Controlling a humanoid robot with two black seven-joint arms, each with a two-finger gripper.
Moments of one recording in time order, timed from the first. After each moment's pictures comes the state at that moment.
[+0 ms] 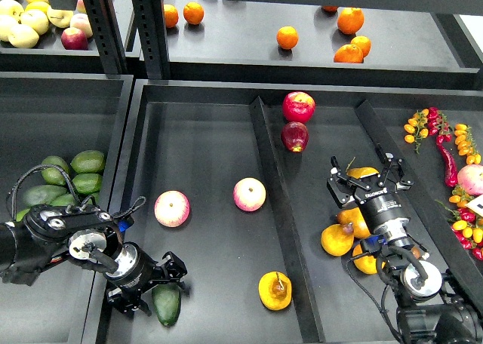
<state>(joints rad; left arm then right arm) -0.83 0.17 0.20 -0.74 0.24 -0.49 0.49 0.25 0.01 1.46 0.75 0.08 0.58 -0.15</state>
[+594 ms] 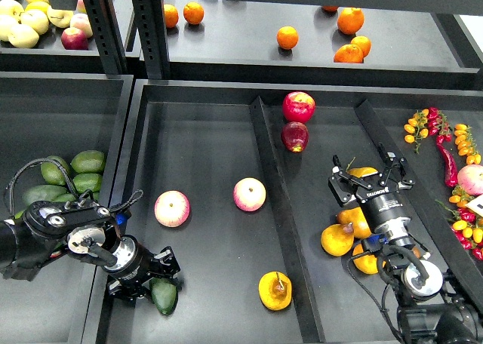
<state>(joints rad) -0.86 0.18 0.13 -0.70 0.29 -0.49 0.49 0.25 0.01 1.46 0.75 0.08 0.58 -0.15</state>
